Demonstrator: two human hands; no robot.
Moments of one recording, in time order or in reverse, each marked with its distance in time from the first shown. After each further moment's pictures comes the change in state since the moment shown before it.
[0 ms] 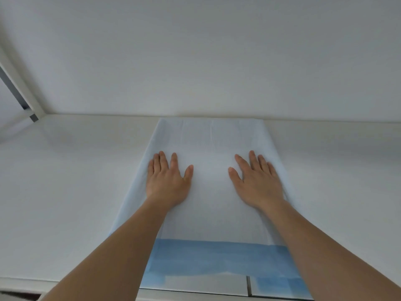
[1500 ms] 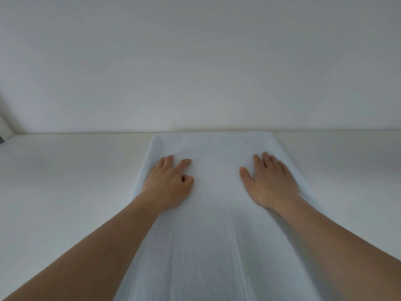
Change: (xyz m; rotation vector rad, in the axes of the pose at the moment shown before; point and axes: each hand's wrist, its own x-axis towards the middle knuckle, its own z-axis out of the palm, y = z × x) left_hand 0.076 -0.010 -0.014 -0.046 -0.025 0.262; right_hand 0.065 -0.003 -0.003 -0.057 0.057 0.129
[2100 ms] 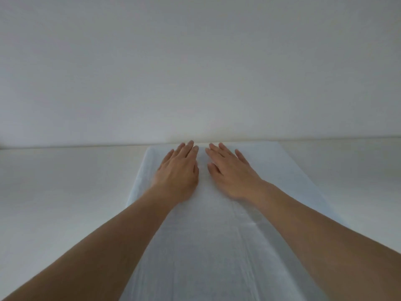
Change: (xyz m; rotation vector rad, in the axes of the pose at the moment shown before) left_hand 0.066 0.003 0.003 0.010 0.189 0.200; right_hand 0.061 -0.073 0.001 0.154 -0.003 -0.414
